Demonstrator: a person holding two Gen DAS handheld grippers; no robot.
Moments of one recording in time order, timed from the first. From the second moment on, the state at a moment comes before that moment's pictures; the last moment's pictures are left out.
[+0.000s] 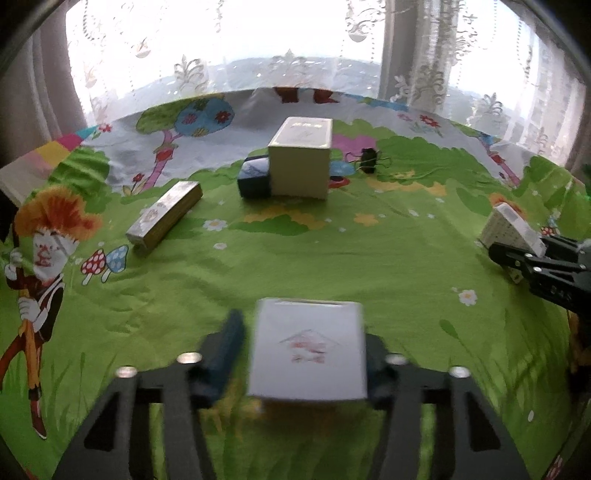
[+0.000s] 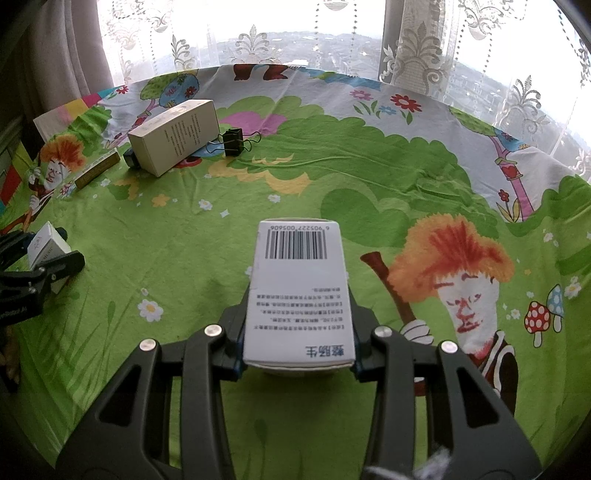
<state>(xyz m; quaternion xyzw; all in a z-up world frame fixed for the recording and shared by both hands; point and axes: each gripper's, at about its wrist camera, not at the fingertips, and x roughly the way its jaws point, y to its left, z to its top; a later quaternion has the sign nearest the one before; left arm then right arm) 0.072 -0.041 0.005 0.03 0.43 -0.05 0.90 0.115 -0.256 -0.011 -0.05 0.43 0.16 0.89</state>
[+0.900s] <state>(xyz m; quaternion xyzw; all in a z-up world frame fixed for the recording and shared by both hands) -0.049 -0.058 0.022 -0.04 0.45 -0.07 0.89 -0.021 -0.284 0.015 0.02 0.38 0.10 0.92</state>
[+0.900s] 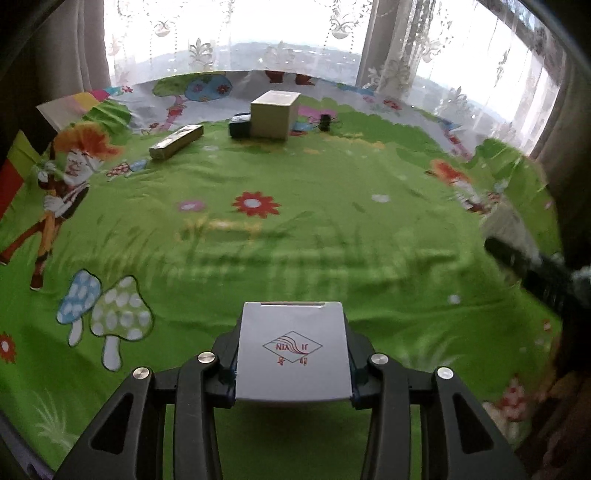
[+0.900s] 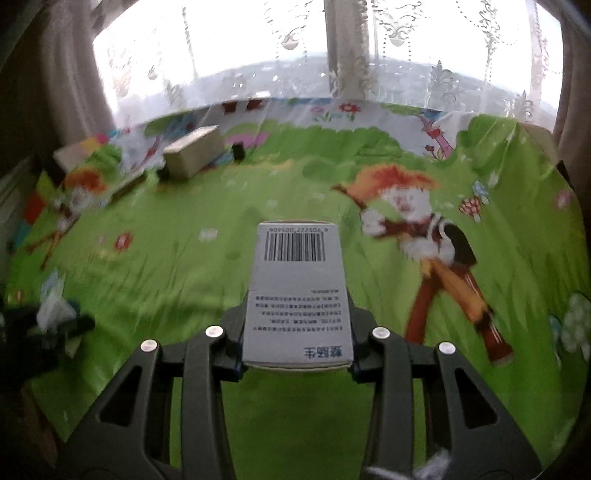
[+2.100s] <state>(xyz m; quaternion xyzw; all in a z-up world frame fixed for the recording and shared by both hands) -0.186 -0.030 0.175 -0.01 0.14 0.00 0.99 -0.197 -0.250 0.165 0.01 0.00 0.12 0.99</state>
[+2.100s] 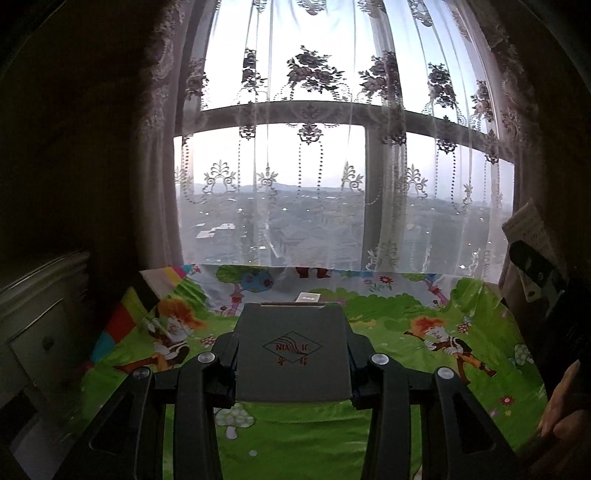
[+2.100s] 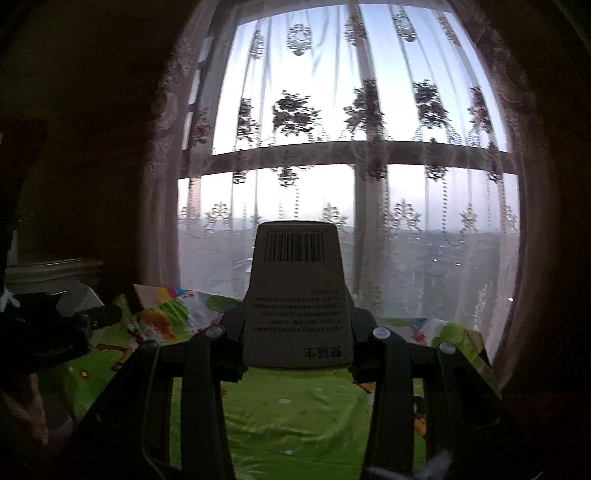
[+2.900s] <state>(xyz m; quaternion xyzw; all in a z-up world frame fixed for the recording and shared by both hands) -0.253 0.077 0.163 -0.05 0.14 0.13 0.98 -0.235 -0.115 0.172 -0.07 0.00 0.35 0.94</state>
